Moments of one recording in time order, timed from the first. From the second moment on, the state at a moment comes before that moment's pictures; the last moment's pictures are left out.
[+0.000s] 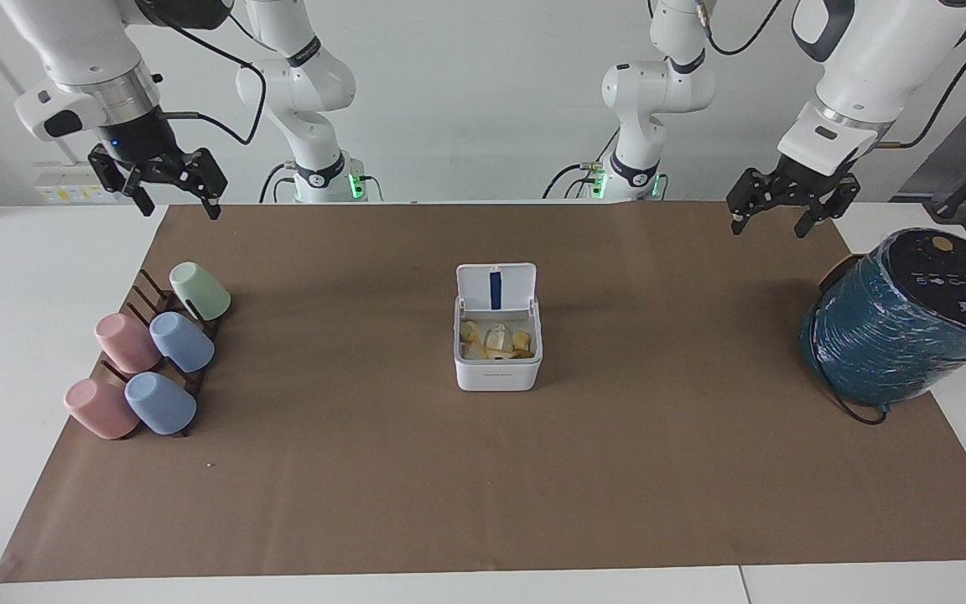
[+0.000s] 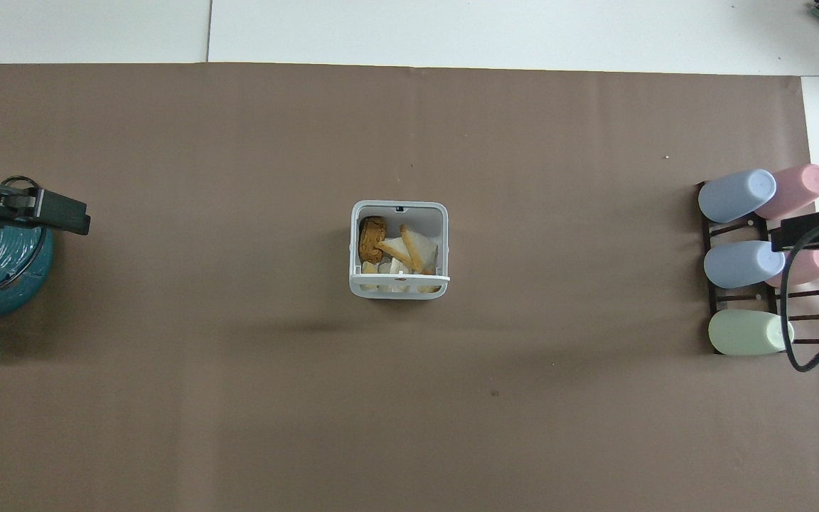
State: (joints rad) left arm -0.09 0.00 0.00 -1.56 -0.01 1.57 0.05; right arm 0.00 -0.10 -0.05 -1.65 -0.02 1.59 0.04
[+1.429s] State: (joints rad) left arm -0.23 -0.03 -0.03 -1.65 -0.01 1.64 0.00; right arm 0.00 -0.10 -0.05 -1.65 -0.02 1.59 0.04
